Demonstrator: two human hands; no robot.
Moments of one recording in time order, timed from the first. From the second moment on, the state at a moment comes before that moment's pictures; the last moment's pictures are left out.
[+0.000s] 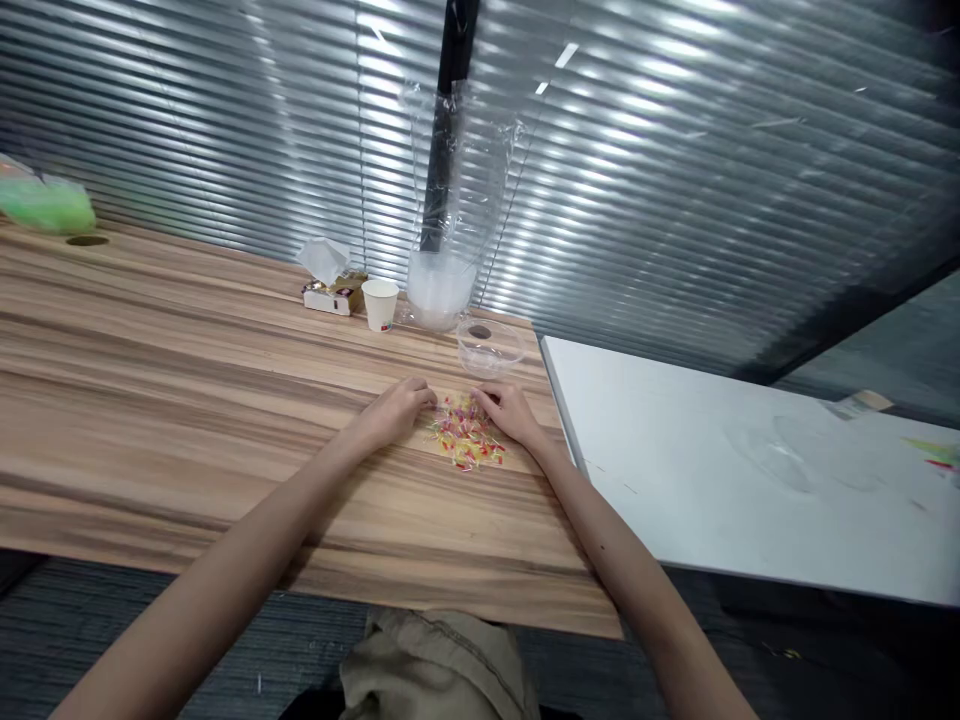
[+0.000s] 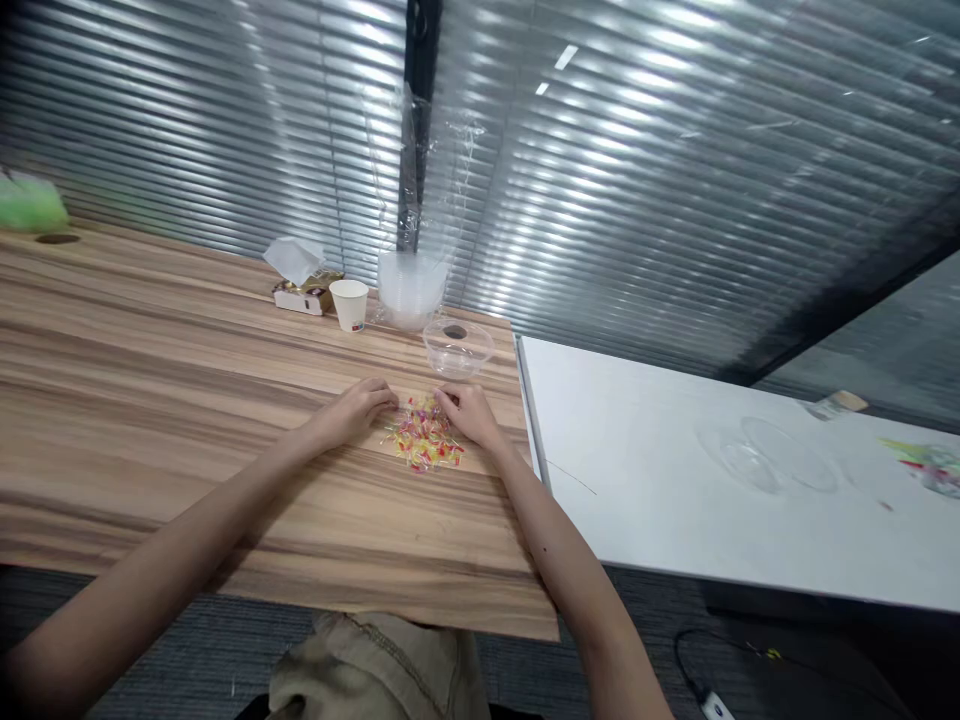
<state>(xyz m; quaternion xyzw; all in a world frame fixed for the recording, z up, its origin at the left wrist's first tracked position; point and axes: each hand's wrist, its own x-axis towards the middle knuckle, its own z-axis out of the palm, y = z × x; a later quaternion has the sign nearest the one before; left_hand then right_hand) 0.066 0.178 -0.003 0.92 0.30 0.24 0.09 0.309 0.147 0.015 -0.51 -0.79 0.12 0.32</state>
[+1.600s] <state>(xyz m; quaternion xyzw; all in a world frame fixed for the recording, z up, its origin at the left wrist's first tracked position) 0.065 0.177 -0.002 0.92 0.30 0.25 0.09 0.309 0.145 0.017 -0.51 -0.79 0.14 0.32</state>
